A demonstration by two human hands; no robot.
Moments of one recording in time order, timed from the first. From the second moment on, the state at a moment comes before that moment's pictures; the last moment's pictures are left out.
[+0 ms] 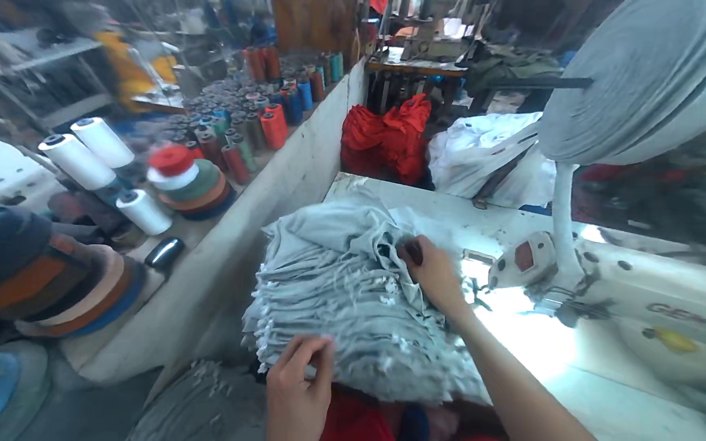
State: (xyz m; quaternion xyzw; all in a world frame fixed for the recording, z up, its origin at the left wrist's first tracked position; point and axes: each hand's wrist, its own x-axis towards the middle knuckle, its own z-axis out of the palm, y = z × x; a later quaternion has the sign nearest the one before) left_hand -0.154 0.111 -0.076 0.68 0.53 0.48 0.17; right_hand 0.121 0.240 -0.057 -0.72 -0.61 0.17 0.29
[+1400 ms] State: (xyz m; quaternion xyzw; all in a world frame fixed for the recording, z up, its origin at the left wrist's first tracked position) left_hand -0.120 0.244 -0.094 0.85 0.37 0.38 0.02; right_hand 0.120 0.296 -0.006 -0.50 -0.86 0.14 0.01
